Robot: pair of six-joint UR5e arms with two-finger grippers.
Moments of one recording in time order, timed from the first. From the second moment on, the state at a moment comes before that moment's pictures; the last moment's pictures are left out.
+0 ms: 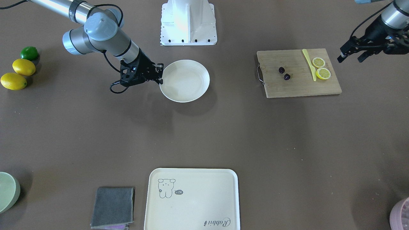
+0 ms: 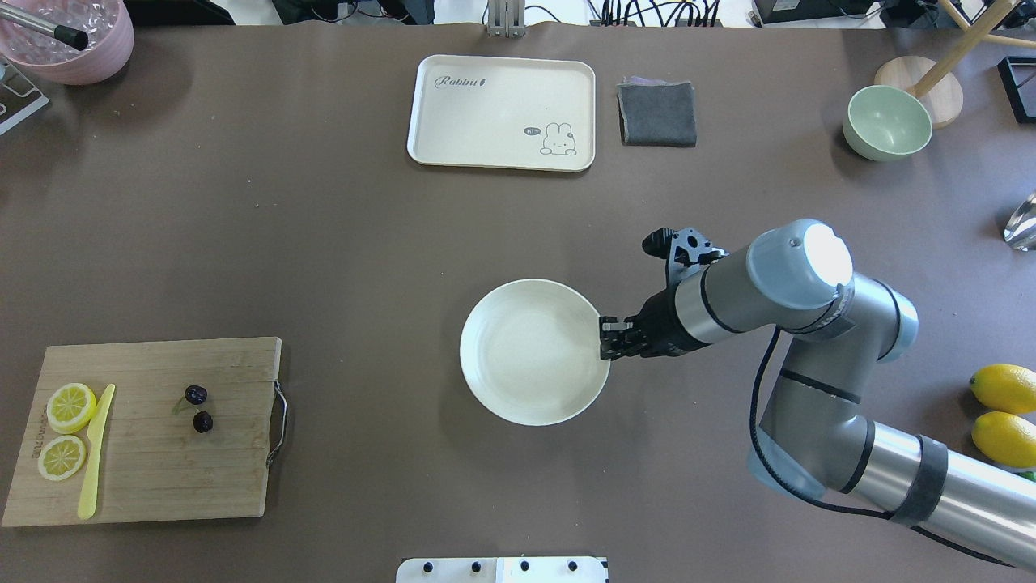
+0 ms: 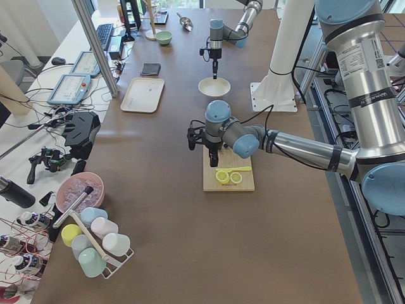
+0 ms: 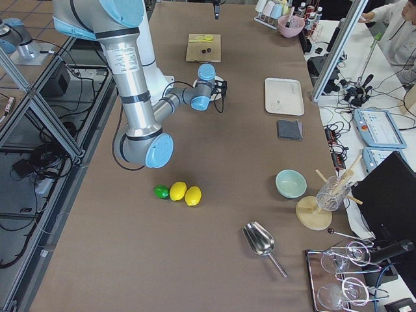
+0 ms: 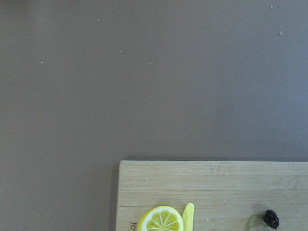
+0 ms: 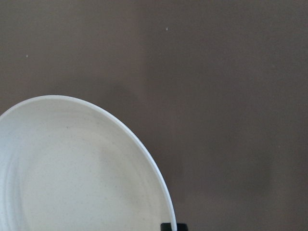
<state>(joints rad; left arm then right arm) -0.98 -1.26 -2.08 -2.08 -2.25 -1.02 0.46 -1.22 1.73 -0.93 1.99 1.43</state>
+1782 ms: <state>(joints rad) -0.59 -1.43 -1.96 -2.14 -2.00 -1.23 0.51 -1.27 1.74 -0.93 1.98 1.42</state>
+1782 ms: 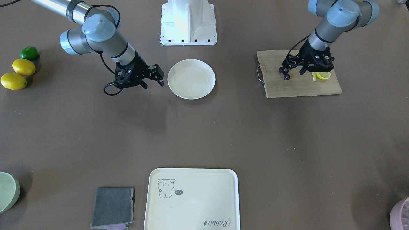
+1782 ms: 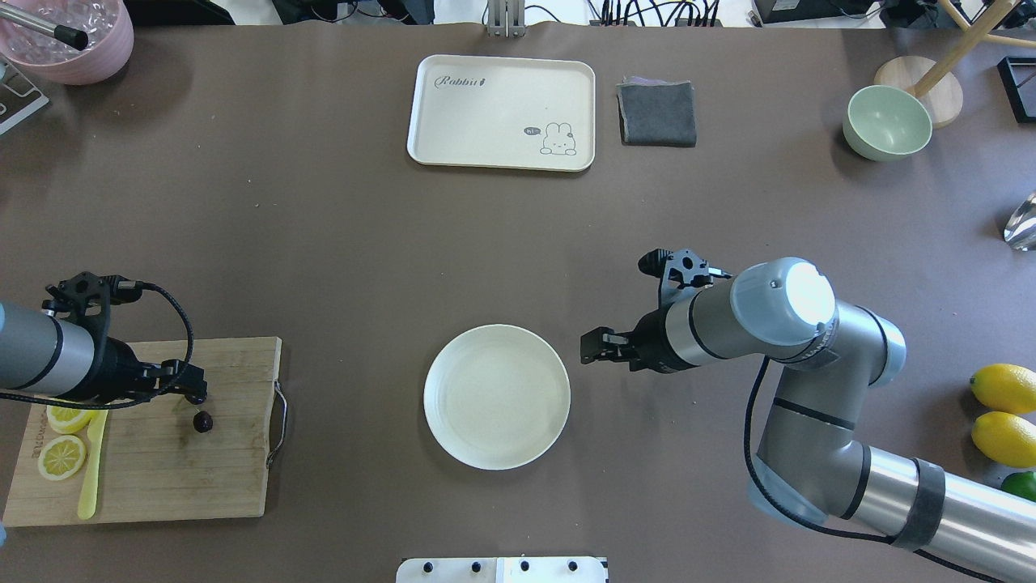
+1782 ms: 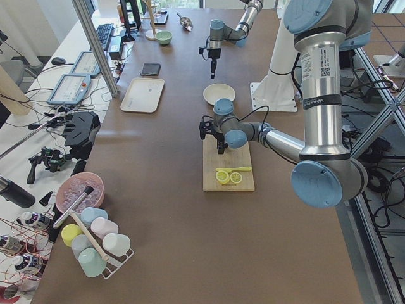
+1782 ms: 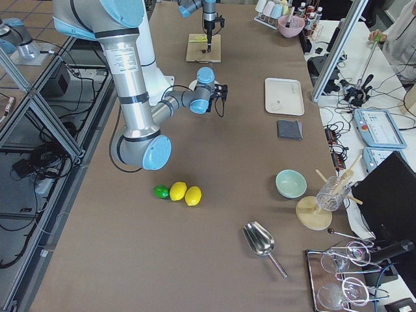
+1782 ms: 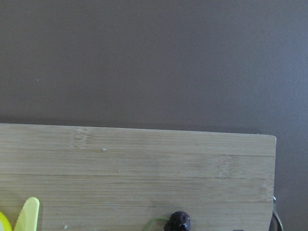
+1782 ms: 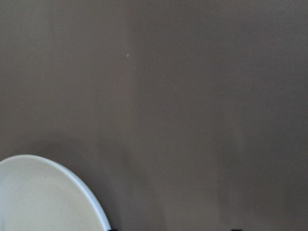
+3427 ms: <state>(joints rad) -0.56 -1.86 -2.06 -1.73 -1.98 -1.39 0.89 -1.52 1.79 -0.93 2.34 1.08</state>
